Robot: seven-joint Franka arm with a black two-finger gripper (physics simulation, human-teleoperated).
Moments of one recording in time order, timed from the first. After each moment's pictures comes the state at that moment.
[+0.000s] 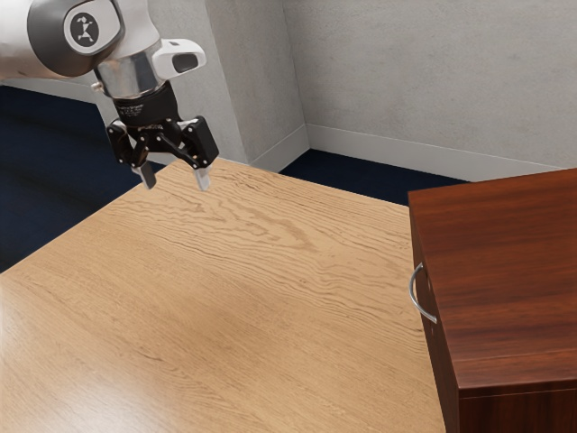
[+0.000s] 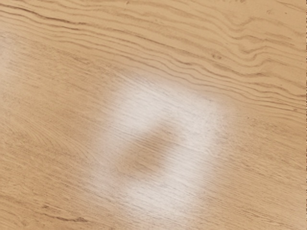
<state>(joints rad) -0.17 0.09 0.37 -1.29 -0.03 1.40 -0.14</state>
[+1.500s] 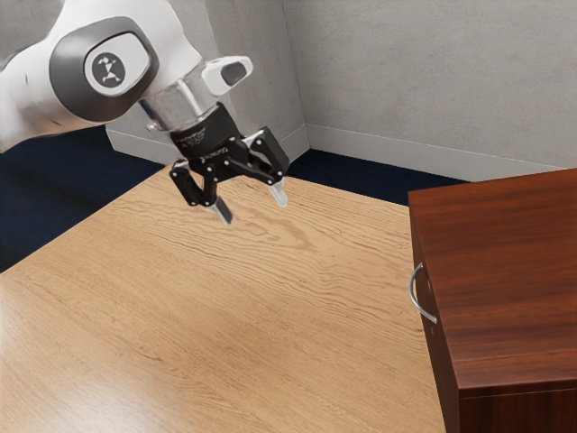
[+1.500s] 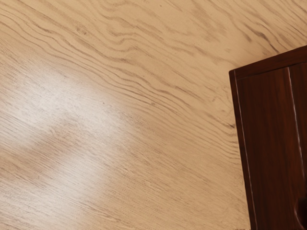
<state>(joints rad) -0.18 -0.03 0.23 -1.55 -0.23 1.67 -0.45</state>
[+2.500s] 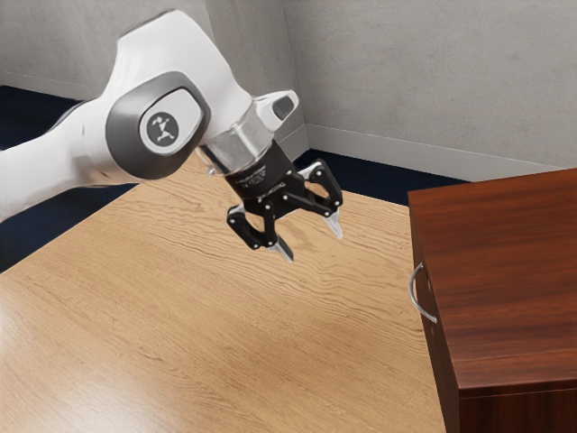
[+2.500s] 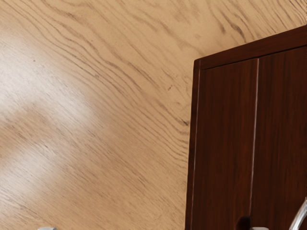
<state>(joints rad) -0.15 -0.05 0.09 -1.72 -0.29 1.90 -0.70</state>
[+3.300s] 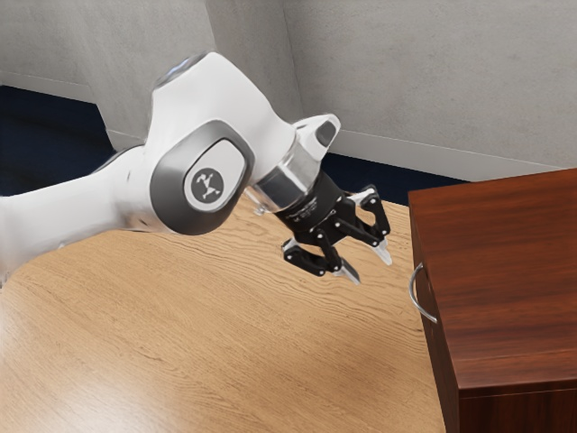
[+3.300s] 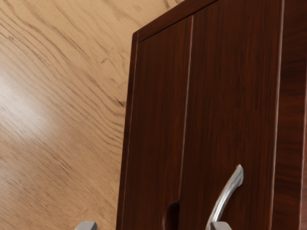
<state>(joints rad) -0.18 -0.06 -0.01 -1.84 -0.33 2.16 -0.79</state>
